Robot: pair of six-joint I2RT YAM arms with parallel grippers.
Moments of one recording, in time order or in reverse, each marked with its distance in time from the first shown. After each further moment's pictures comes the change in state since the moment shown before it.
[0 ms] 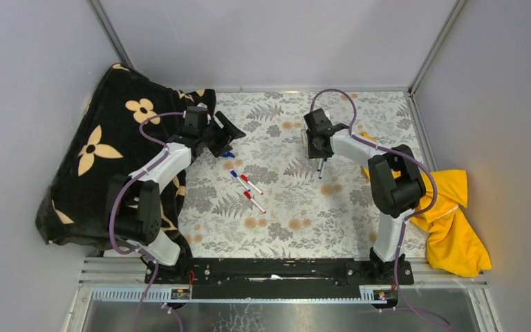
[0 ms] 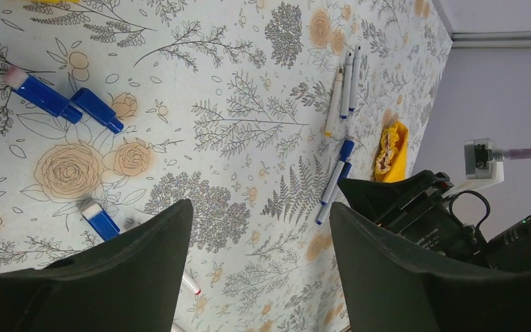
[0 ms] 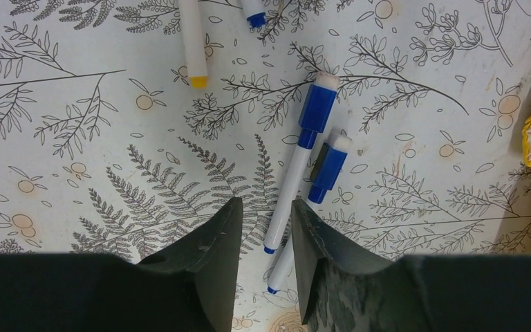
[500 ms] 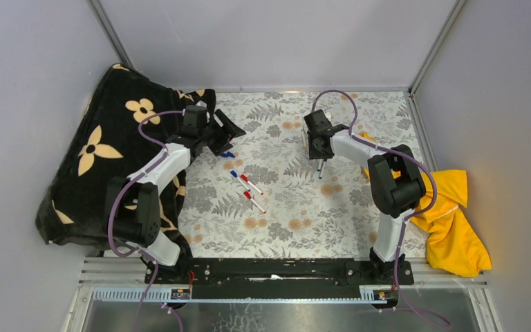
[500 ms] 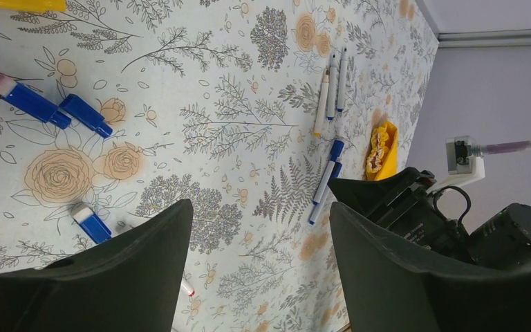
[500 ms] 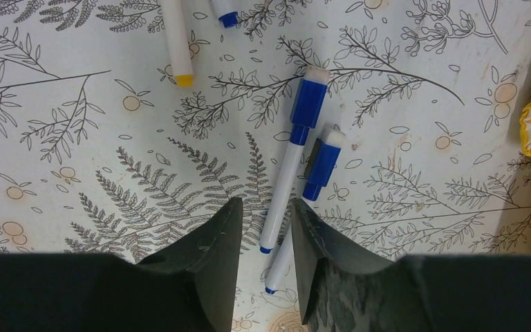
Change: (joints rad) left arm 0.000 -0.017 0.000 0.016 0.009 0.000; right arm 0.000 0.000 -0.011 0.000 0.019 0.031
